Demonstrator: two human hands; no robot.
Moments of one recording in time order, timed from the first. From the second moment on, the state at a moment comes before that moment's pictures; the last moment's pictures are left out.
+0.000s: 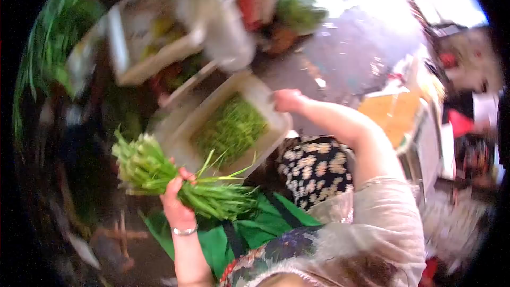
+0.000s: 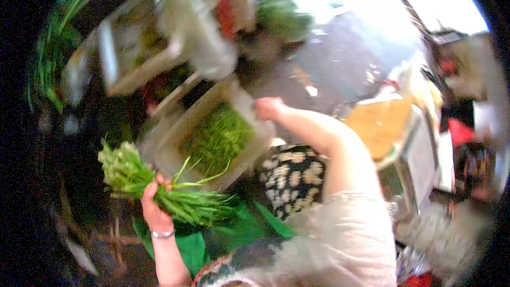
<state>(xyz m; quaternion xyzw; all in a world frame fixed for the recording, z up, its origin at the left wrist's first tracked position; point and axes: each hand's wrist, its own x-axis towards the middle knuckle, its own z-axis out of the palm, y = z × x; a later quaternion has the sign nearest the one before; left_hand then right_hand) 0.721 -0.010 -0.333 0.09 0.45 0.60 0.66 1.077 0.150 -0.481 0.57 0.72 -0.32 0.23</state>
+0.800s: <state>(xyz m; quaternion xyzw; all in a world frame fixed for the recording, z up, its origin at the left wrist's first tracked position) 0.770 -0.020 -0.252 0.23 0.45 0.52 0.68 0.961 0.031 -0.239 0.32 0.67 -0.62 -0.25</state>
